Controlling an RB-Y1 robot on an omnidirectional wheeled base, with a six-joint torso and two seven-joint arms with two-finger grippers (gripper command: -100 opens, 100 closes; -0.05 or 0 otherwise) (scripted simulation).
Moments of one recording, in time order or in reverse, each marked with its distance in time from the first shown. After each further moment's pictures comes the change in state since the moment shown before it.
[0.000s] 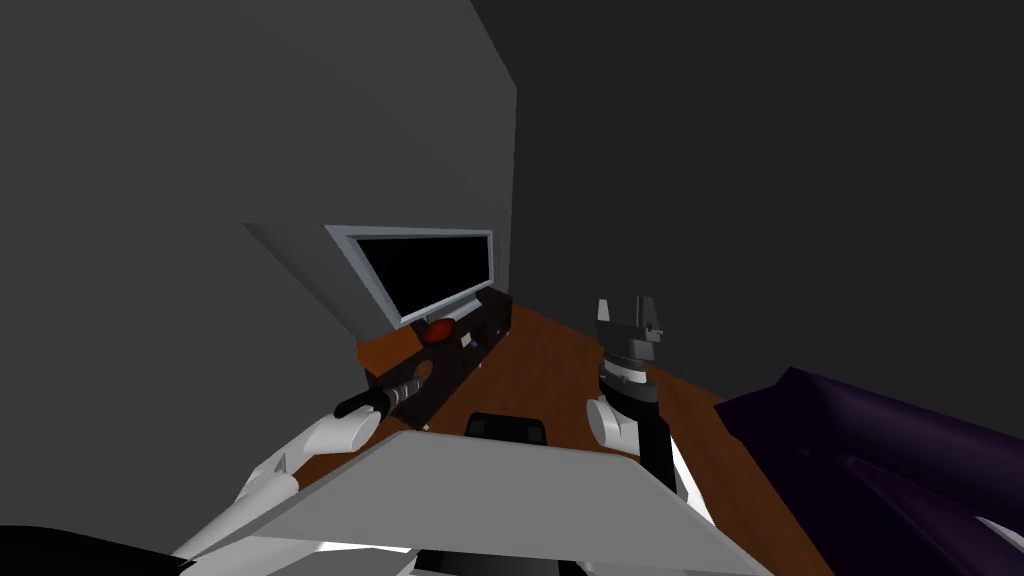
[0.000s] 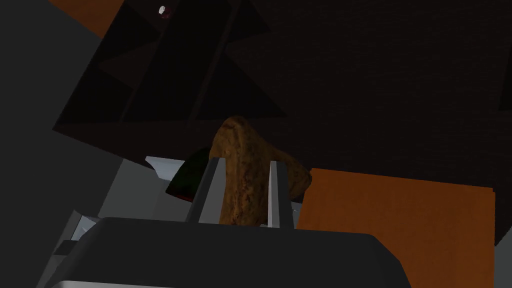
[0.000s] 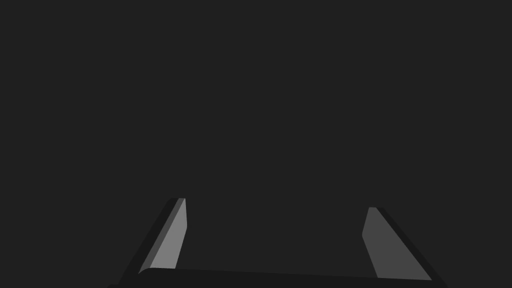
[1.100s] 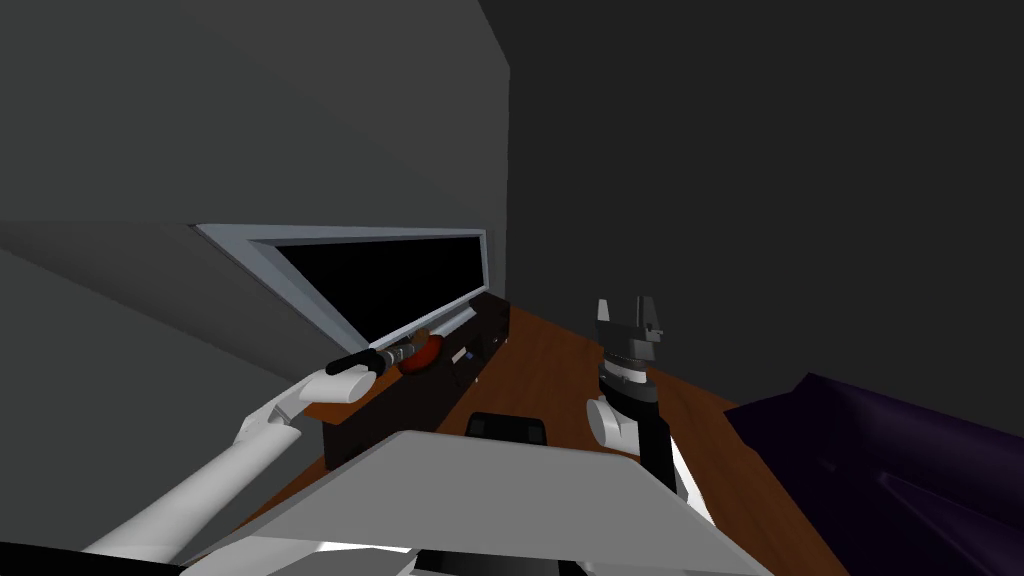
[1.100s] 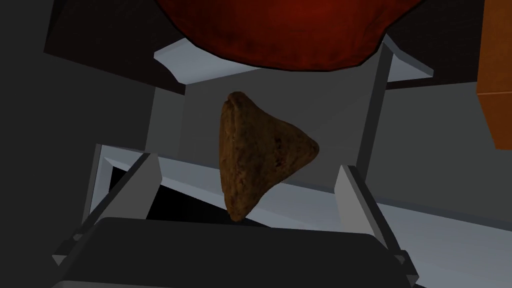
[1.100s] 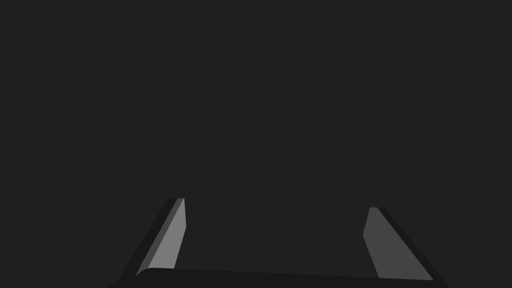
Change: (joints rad) left arm -0.100 0.110 0.172 -0.139 -0.014 0.094 -0.068; right arm 0.000 0.000 0.000 0.000 0.000 0.000 0.000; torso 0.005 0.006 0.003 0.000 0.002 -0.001
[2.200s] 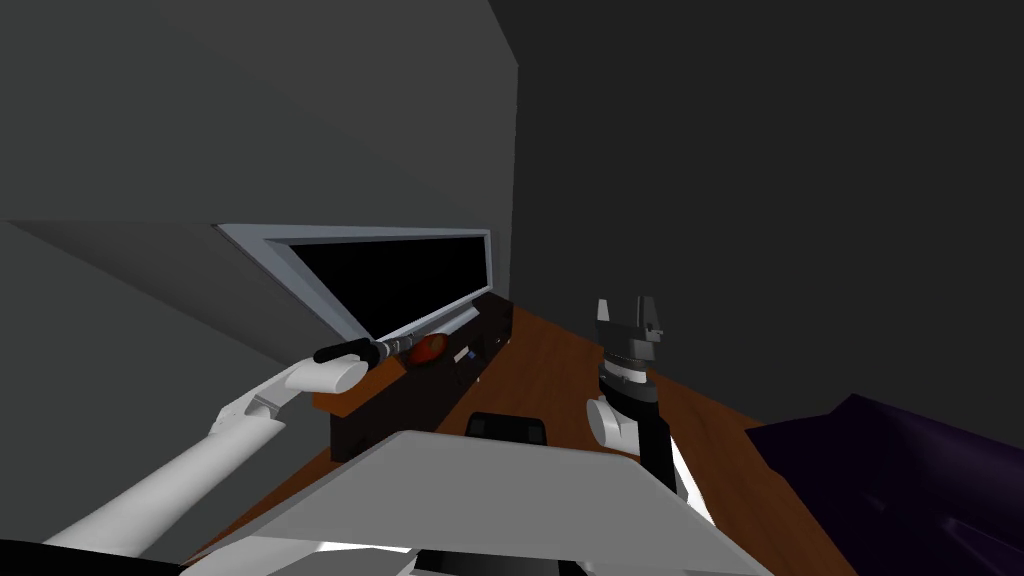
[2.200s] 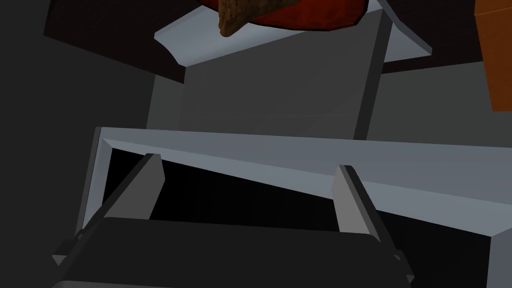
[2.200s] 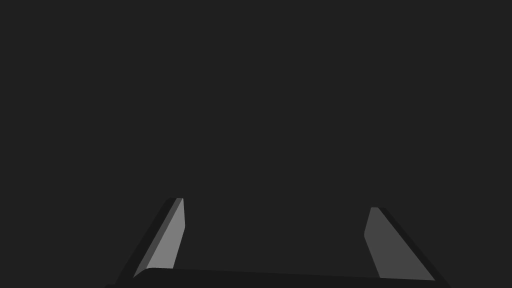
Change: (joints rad) left arm 0.013 0.074 0.061 -0.102 0.098 0.097 -0.014; right arm 0.000 0.000 0.000 0.000 0.000 0.000 0.000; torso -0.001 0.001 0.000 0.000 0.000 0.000
